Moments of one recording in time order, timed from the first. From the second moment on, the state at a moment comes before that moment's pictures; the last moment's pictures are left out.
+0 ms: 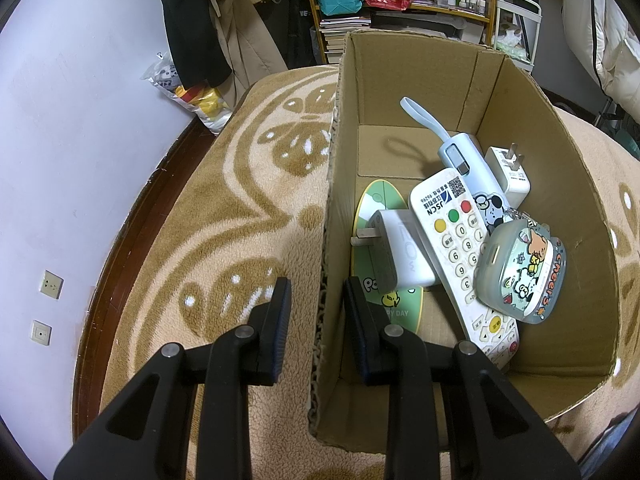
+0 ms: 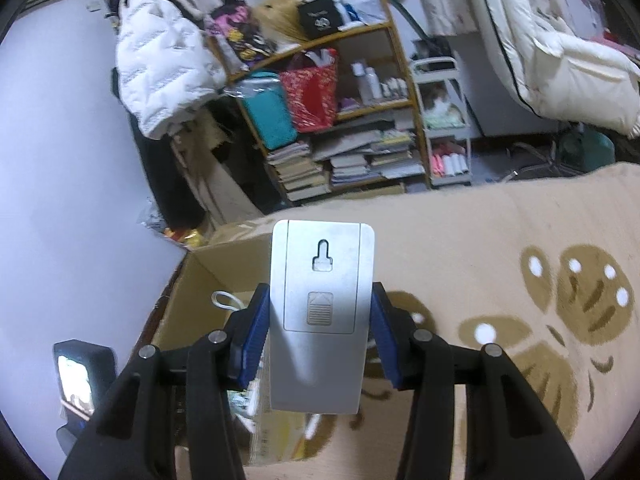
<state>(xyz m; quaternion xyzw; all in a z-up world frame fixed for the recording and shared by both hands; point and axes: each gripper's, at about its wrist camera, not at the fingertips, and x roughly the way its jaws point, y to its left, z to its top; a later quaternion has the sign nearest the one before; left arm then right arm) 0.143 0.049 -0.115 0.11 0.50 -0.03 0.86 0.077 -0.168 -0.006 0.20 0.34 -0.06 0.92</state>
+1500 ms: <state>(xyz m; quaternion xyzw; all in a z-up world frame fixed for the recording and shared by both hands) 0.142 0.050 -0.112 0.11 0.50 -0.03 0.86 0.085 -0.112 -0.035 0.16 0.36 -0.01 0.92</state>
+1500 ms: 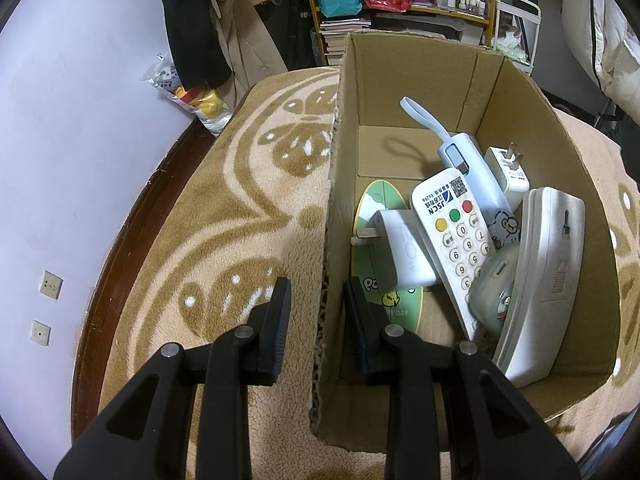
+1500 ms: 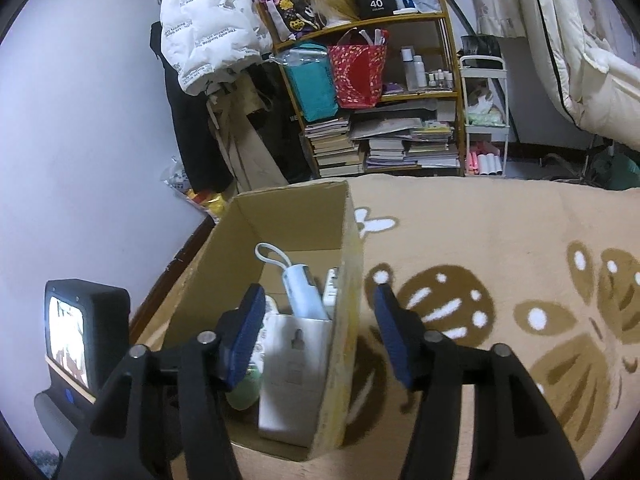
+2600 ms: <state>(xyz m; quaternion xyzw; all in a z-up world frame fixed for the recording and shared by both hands) 0.055 0.078 -0.018 0.07 0.36 -0.02 0.93 -0.028 -0.140 0.021 0.12 0.30 -0.02 0.95</state>
